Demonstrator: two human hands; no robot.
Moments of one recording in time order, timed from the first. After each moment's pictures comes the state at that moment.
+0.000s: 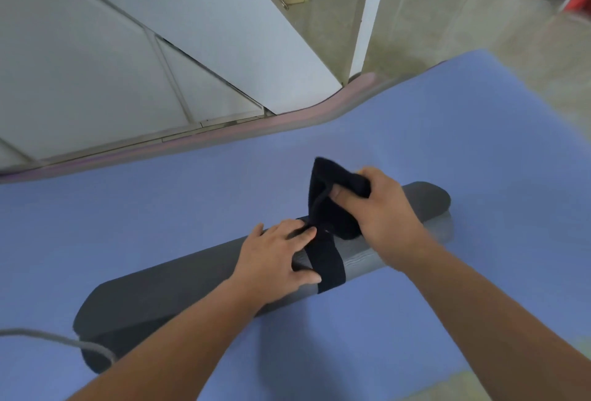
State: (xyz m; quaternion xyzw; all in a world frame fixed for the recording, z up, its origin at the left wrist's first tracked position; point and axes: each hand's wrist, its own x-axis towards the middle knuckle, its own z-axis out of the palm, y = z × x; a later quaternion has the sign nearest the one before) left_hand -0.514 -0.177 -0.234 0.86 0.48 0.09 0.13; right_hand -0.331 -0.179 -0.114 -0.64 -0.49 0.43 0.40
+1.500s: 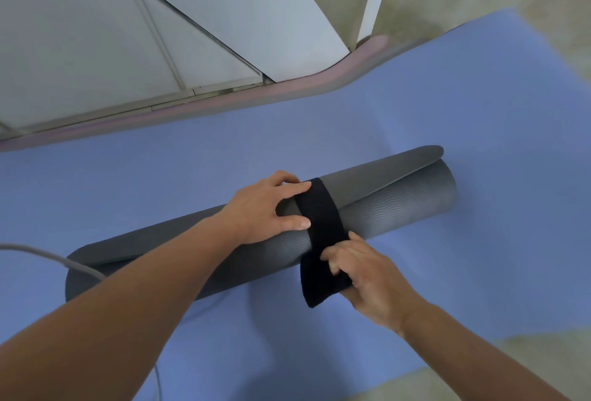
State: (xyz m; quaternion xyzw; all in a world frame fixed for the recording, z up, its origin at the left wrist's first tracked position) left_hand -0.533 -0.118 -0.228 0.83 0.47 0.01 0.31; right_hand -0.305 -0.246 -0.246 -0.50 -0.82 0.24 0.15
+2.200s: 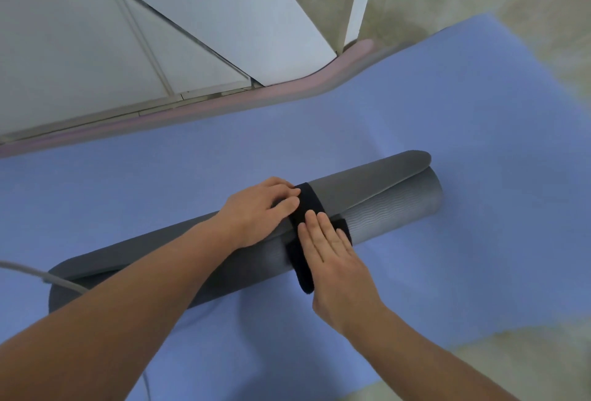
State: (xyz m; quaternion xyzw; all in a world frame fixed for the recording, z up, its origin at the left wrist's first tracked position) left_hand -0.515 -0.119 -0.215 0.78 0.51 0.03 0.36; right_hand -0.350 -0.250 -0.248 -0.60 -0.79 0.09 0.07
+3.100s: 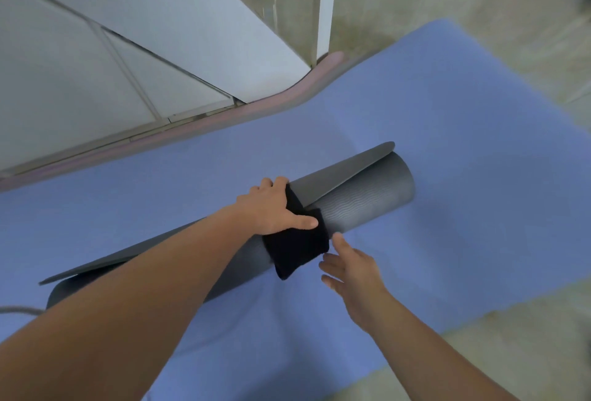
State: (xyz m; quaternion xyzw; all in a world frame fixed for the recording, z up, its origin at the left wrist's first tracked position) left_hand -0.459 -0.117 -0.199 0.76 0.56 -0.15 0.30; right_hand -0.321 -0.258 -0.231 -0.66 -0.07 0.61 0.42
